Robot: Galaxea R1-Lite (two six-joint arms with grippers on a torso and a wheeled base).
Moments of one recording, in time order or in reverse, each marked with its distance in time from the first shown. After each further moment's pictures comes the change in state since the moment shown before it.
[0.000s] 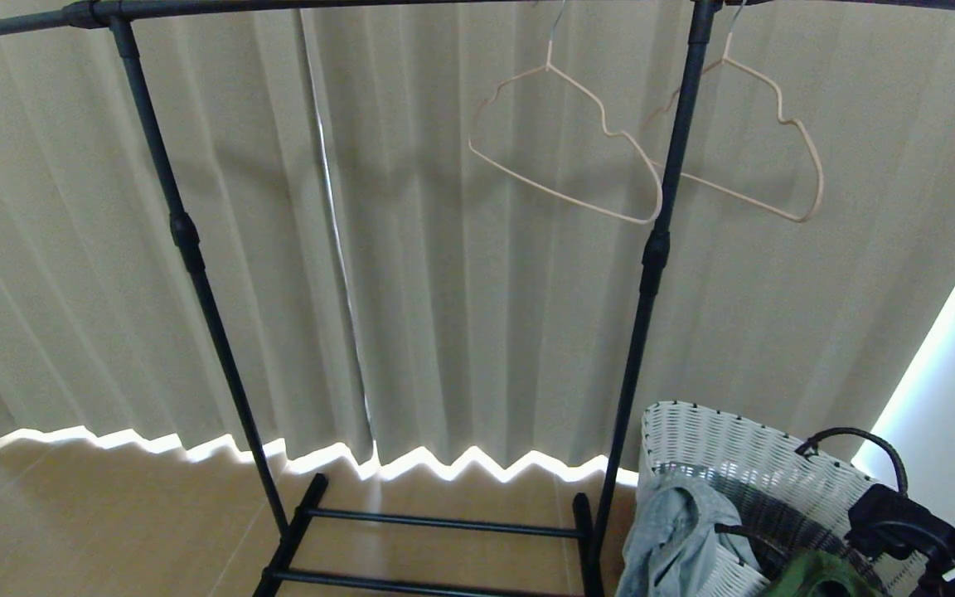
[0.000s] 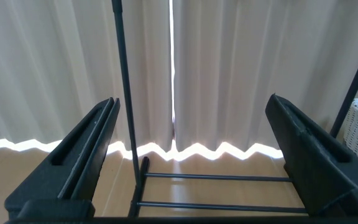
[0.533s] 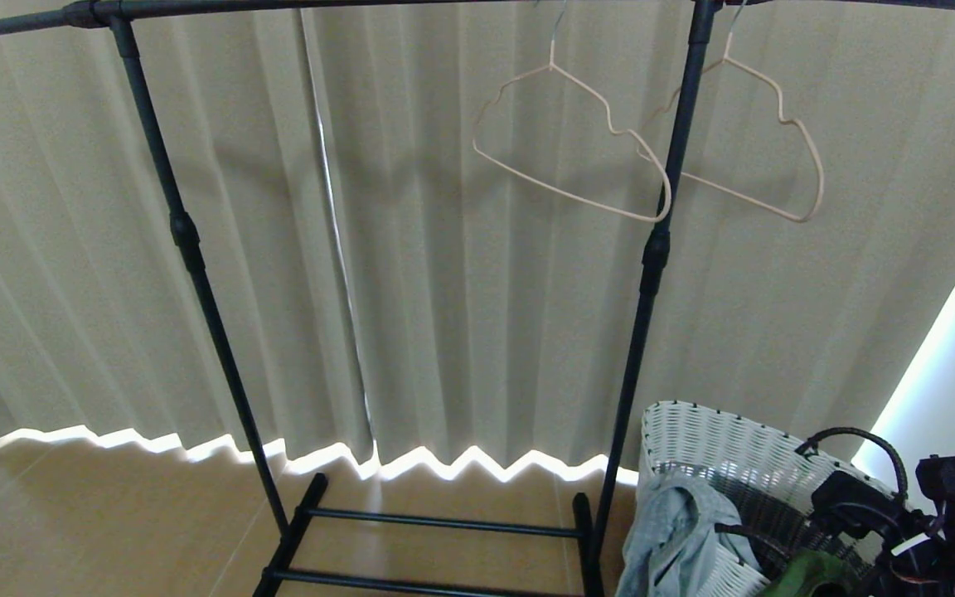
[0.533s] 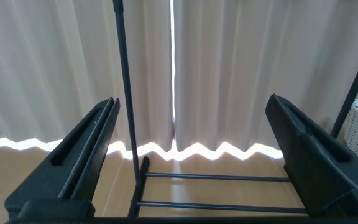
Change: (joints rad) left arm 0.000 0.000 0.000 0.000 0.003 -0.003; right arm -0.002 0.191 0.007 -0.198 0.023 0.002
